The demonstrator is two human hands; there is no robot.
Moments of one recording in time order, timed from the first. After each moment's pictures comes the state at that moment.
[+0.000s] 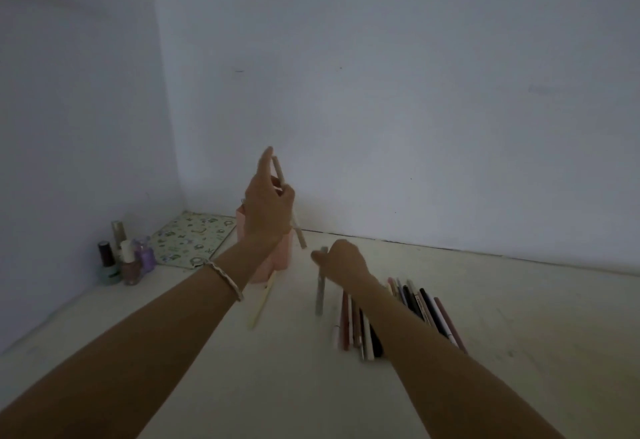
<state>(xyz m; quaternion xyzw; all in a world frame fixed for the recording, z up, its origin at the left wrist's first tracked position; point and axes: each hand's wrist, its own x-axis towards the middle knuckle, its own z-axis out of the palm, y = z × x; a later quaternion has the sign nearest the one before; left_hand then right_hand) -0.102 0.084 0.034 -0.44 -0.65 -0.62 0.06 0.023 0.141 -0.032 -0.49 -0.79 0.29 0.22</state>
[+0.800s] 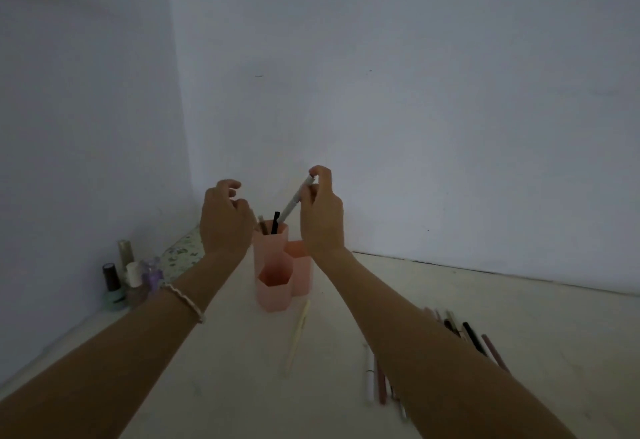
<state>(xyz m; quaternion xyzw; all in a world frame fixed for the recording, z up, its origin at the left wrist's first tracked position) -0.203 0.082 0.011 -0.33 -0.74 -0.57 0.14 -0.085 0.161 0.021 -0.25 -0.75 0.29 0.54</state>
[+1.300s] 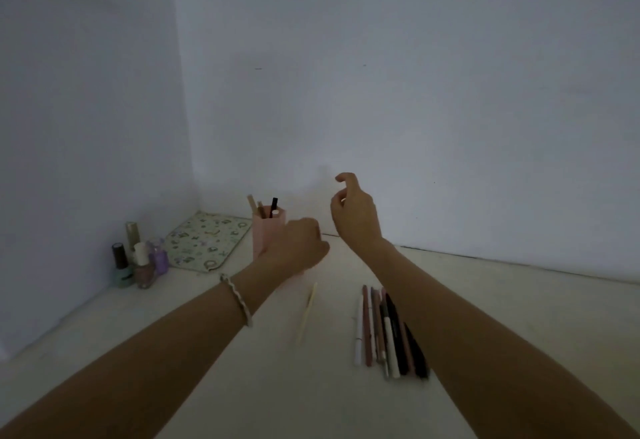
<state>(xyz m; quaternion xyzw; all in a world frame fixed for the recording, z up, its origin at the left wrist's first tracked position) -0.104 0.087 0.001 -0.53 -0.82 -0.22 0.01 -0.016 0.170 0.021 -0.35 -0.81 0.18 0.44</state>
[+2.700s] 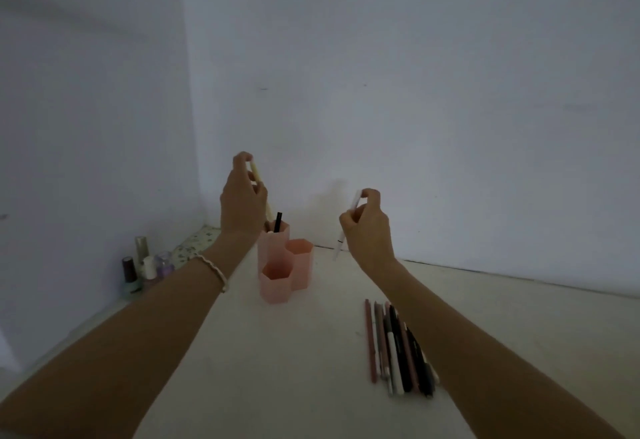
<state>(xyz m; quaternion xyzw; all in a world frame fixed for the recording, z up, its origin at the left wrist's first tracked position) -0.182 0.077 0.048 -0.40 -0.68 -0.60 0.13 0.004 0.158 0.023 -0.34 -0.75 0.29 0.49</state>
